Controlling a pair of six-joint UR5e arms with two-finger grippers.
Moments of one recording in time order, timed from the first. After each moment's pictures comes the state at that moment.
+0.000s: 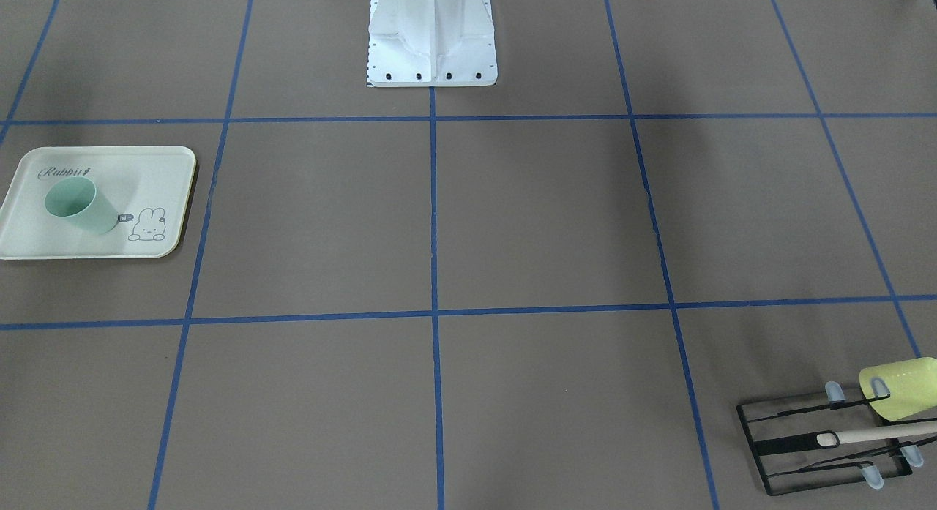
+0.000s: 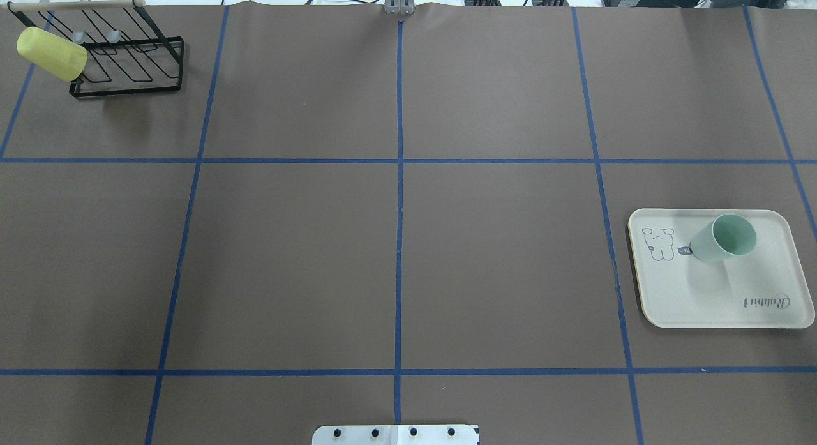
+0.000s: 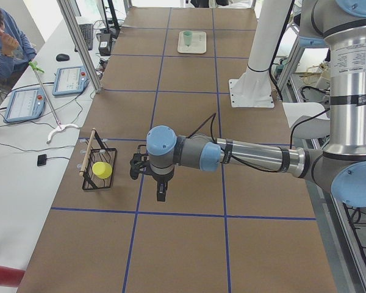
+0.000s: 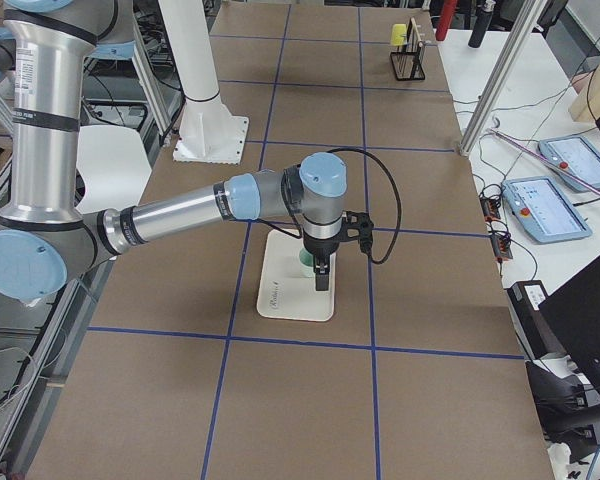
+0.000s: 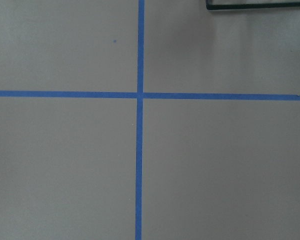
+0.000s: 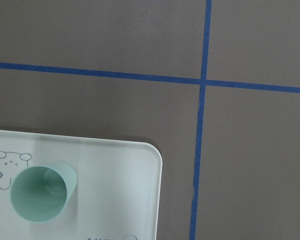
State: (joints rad) left arm -1.54 -1.44 -1.81 -1.61 -2.41 -0.12; right arm 1.47 -1.70 2.01 -1.75 2.28 0.10
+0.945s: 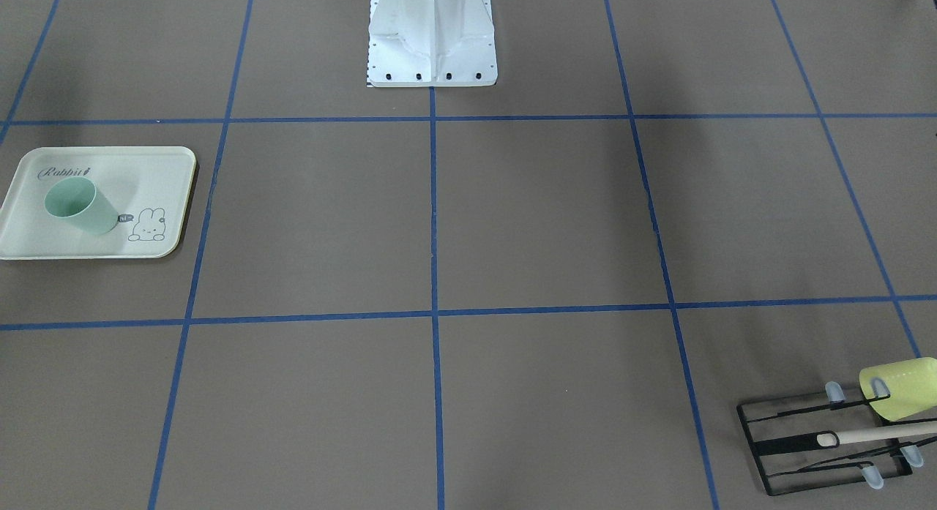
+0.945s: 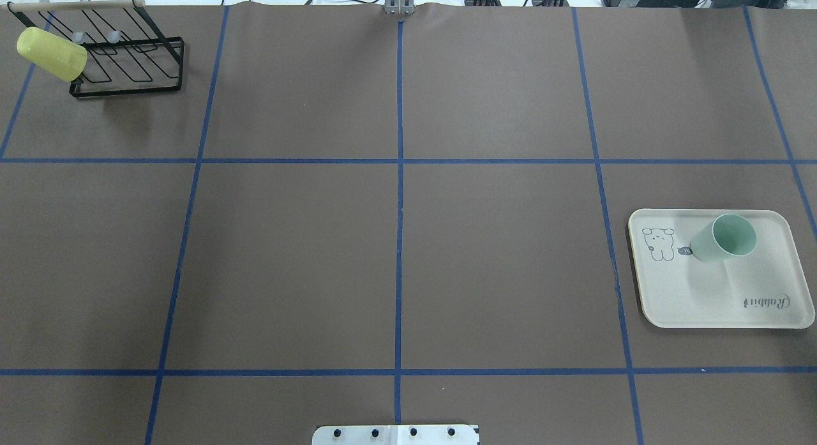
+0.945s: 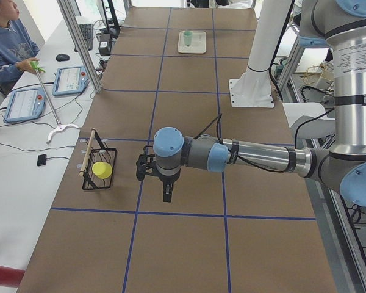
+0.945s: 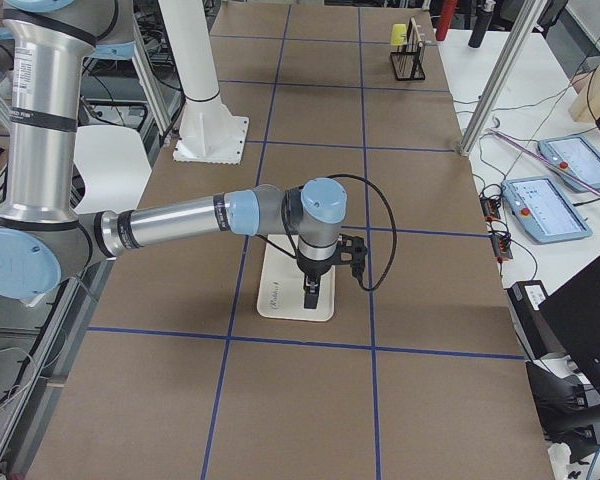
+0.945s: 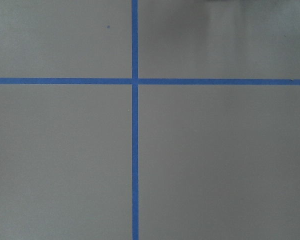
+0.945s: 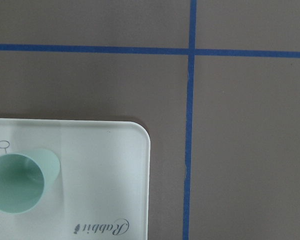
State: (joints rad) left arm -1.54 -1.42 -1.83 -1.61 -2.41 -0.13; right arm 1.47 -1.74 1.93 -1.77 2.30 0.09
